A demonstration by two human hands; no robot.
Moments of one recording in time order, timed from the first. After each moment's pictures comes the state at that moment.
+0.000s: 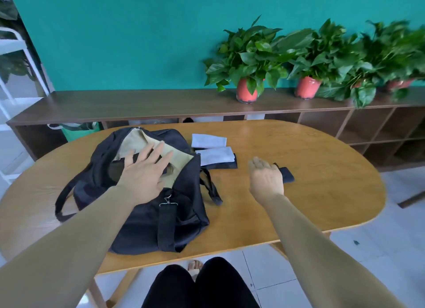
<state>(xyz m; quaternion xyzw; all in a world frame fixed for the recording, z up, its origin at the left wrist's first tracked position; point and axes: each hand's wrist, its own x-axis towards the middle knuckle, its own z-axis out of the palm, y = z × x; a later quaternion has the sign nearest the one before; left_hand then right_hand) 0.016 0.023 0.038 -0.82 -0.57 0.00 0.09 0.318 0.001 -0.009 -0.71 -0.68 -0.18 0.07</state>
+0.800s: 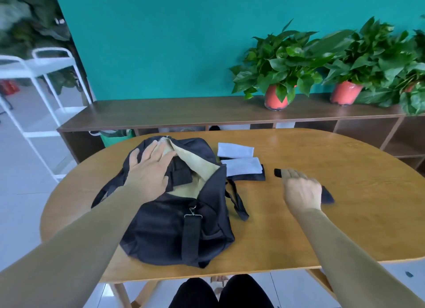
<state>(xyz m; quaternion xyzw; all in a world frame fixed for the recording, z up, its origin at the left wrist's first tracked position) -0.018 0.044 0.047 -0.77 -0.63 -0.04 0.10 0.336 0.021 -0.014 -0.70 -0.65 -0.25 0.14</state>
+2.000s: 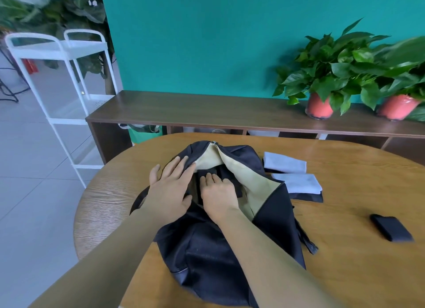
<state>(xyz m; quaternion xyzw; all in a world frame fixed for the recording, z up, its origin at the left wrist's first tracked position) -0.110 0.070 0.007 -0.78 -0.62 -0.10 0.05 0.028 0.102 -0.031 -0.56 -0.81 -0.18 0.04</state>
